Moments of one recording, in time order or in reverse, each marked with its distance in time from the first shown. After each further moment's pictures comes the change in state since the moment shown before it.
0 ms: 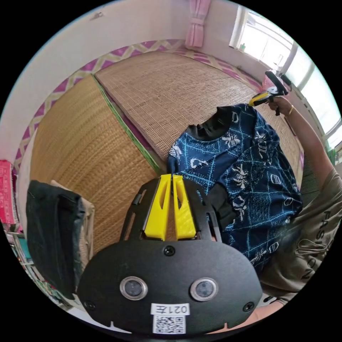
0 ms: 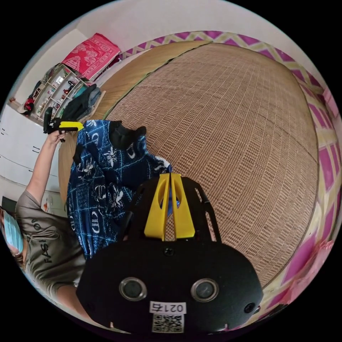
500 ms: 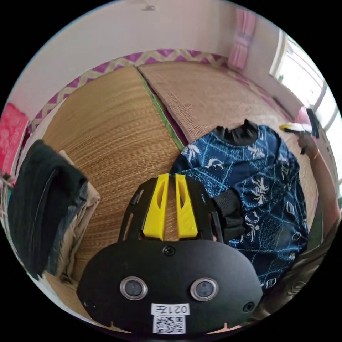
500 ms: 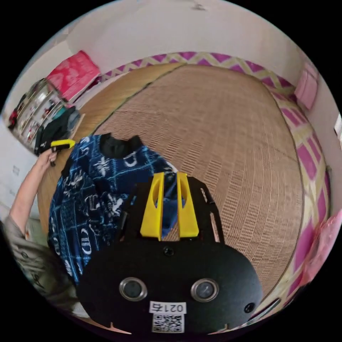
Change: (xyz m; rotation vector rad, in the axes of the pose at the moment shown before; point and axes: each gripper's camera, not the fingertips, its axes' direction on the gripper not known) left arm -0.053 0.060 -0.042 0.157 -0.090 -0.315; right arm -0.146 -0.037 -0.049 0.226 0.190 0.018
